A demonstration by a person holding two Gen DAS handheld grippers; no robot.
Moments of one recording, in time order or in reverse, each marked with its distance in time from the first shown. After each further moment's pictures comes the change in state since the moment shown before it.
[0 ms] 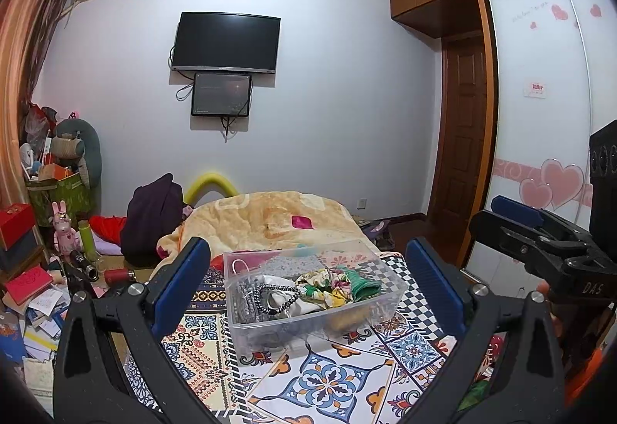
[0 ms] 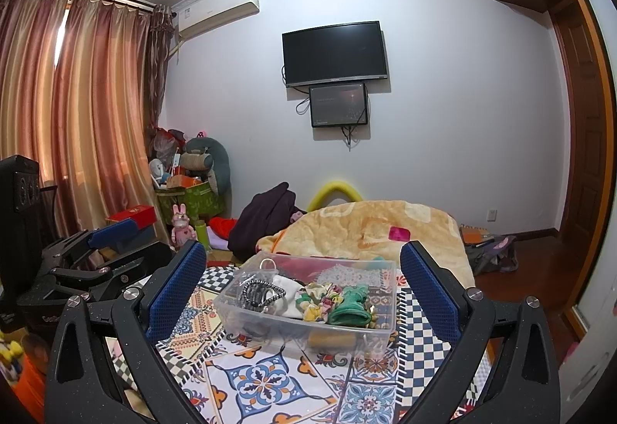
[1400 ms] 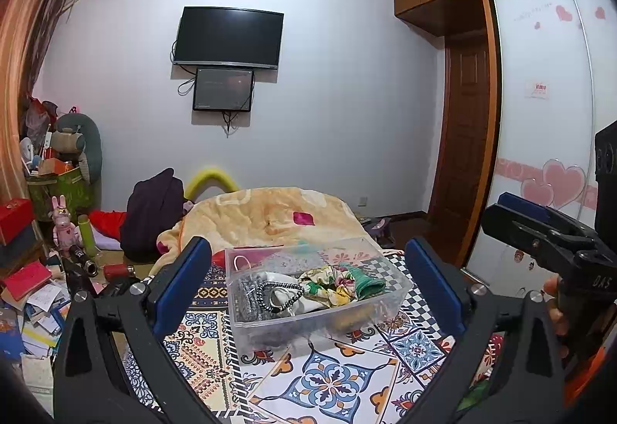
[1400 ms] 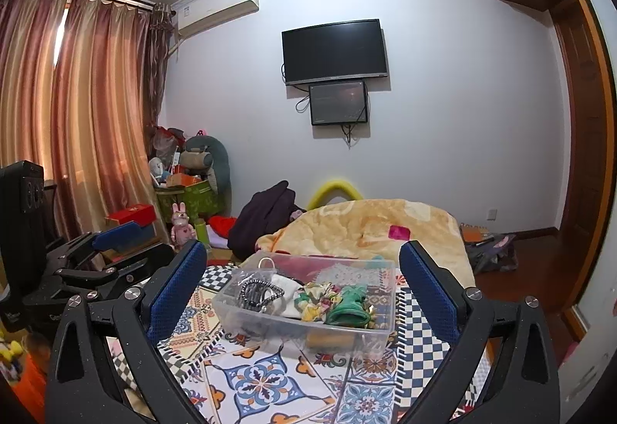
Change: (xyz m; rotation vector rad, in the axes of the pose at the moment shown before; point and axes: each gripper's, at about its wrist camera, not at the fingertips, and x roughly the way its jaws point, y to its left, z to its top) left arm 0.007 0.005 -0.004 -0.009 0.014 0.001; right arm 0.005 -0.004 0.001 0.004 0.008 0.000
